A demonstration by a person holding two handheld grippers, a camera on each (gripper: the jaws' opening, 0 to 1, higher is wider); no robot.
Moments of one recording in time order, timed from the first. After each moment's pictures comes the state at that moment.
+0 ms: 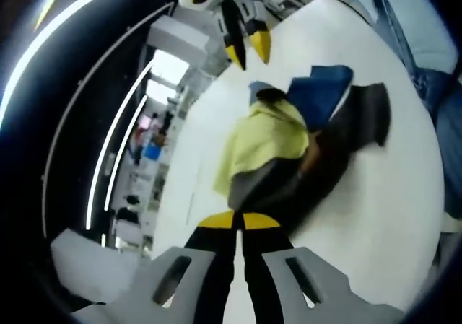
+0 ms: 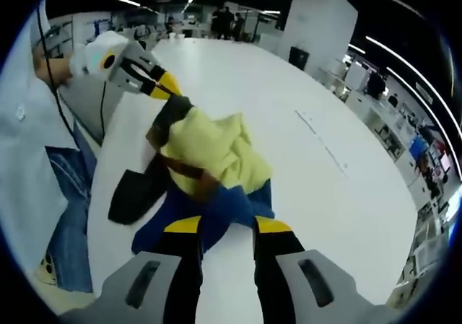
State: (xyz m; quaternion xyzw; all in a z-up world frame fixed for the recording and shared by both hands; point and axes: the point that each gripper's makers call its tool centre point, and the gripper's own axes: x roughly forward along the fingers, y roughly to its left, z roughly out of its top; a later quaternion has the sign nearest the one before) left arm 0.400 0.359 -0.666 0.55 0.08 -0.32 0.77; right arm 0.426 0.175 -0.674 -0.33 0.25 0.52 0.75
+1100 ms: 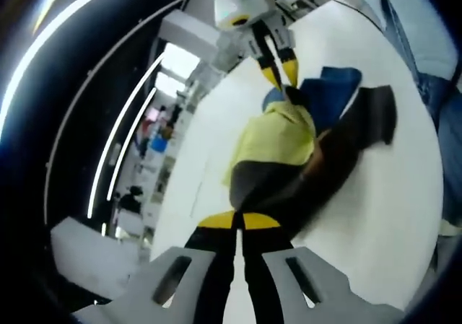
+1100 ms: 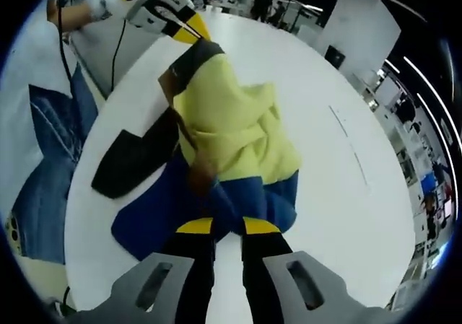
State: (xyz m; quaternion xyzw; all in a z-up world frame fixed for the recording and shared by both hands) left arm 0.399 0.369 -0.658 0.53 0.09 -0.30 0.79; right arm 0.425 0.185 -0.727 -0.40 0.26 0.56 0.68
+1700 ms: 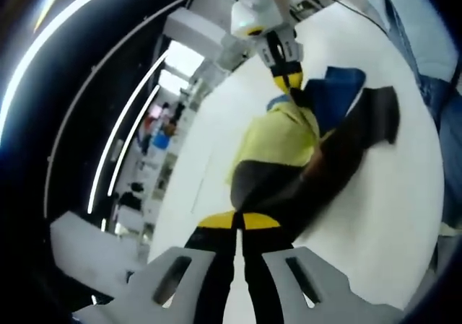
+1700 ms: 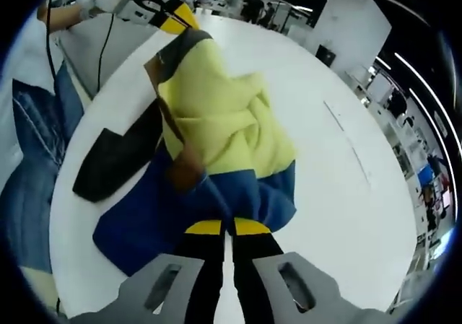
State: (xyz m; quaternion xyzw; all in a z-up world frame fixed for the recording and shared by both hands) left arm 0.400 0.377 -0.655 0.52 0.09 -0.29 0.80; right arm 0.439 0.190 -0.743 -0.38 0.26 0.54 0.70
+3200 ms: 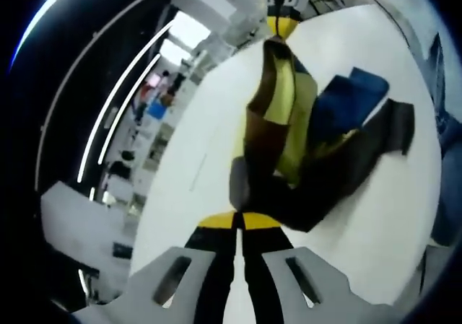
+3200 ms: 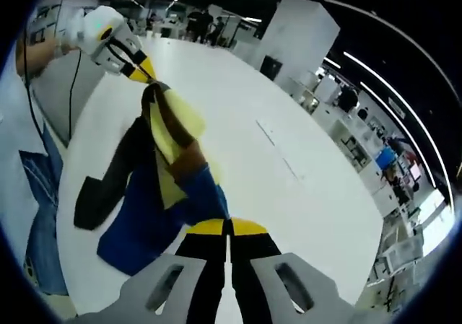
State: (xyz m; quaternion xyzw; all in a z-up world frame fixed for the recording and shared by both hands) left arm 0.424 0.397 -0.628 0.49 0.18 -0.26 0.81; right arm 0.465 0.161 -0.622 -0.36 0.20 0.43 0.81
